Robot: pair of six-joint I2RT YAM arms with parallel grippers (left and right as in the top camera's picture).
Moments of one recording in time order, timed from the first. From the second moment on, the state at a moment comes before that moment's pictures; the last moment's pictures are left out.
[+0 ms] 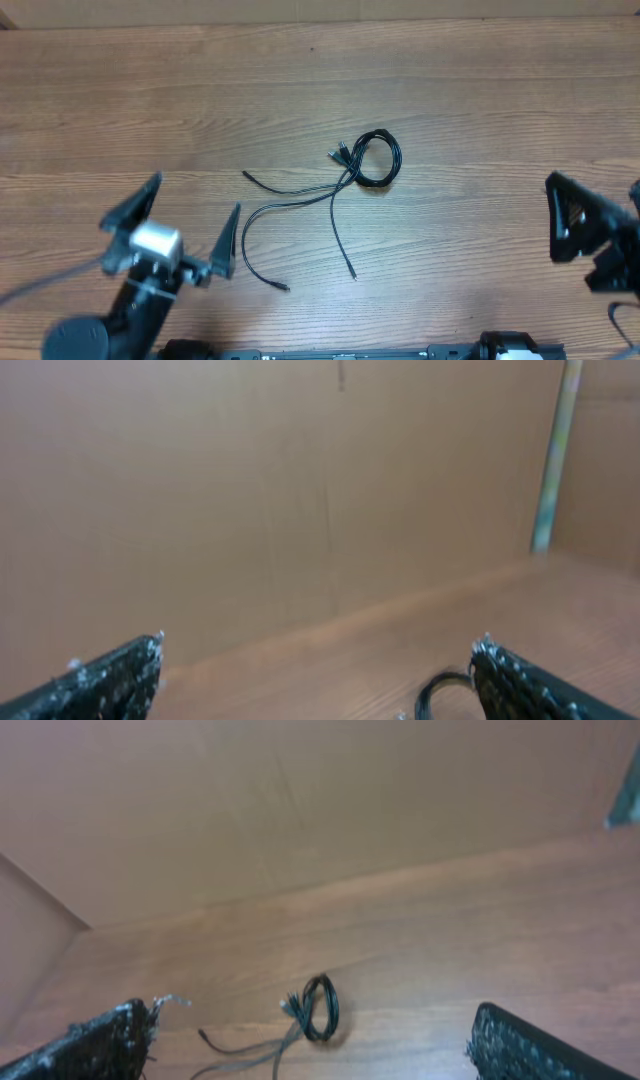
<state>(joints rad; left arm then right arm) -0.10 0.39 0.84 -0.40 0.29 0.06 -0.03 1.00 2.07 -1.49 -0.17 0.25</state>
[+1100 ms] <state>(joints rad) -0.10 0.98 1.53 -0.55 0.46 0.24 -0.03 1.24 2.19 -1.55 -0.18 0.23</state>
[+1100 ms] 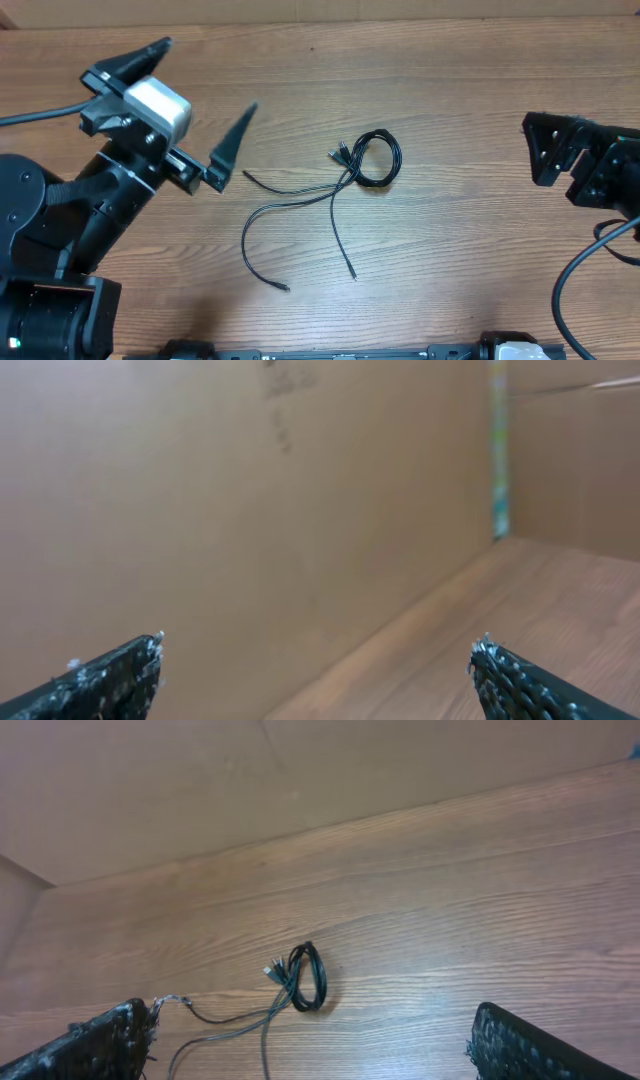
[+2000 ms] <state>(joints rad) -0.58 1.54 1.81 -0.71 -0.04 0.32 -0.03 1.26 2.19 -1.60 -0.12 0.23</state>
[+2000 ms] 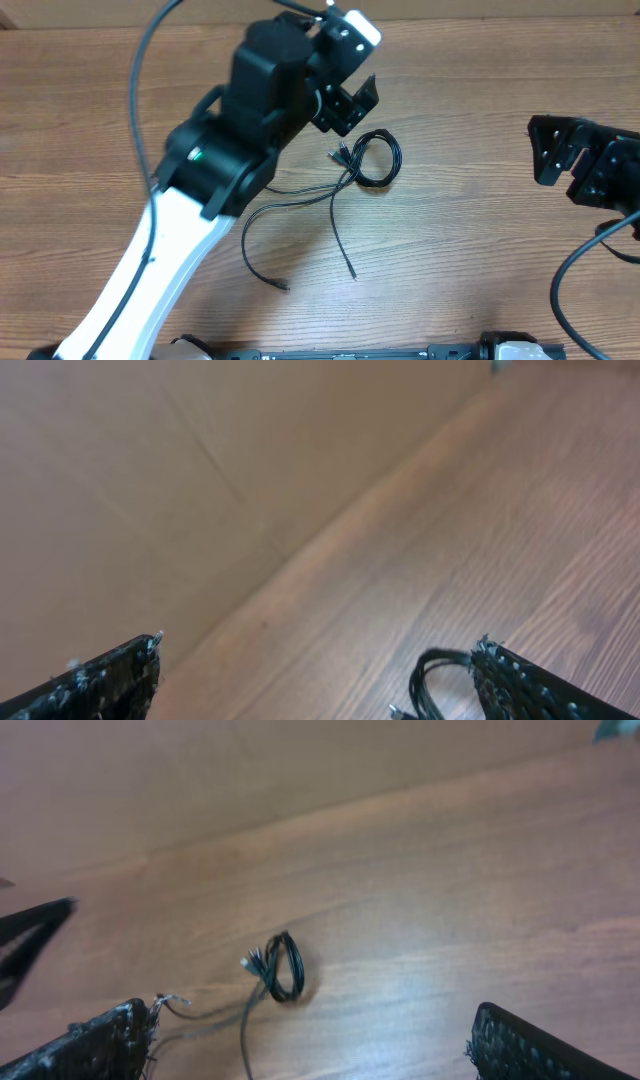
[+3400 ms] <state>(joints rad) -0.35 2.10 1.81 -1.09 0.28 0.58 0.26 1.60 1.68 -1.40 -0.15 0.35</state>
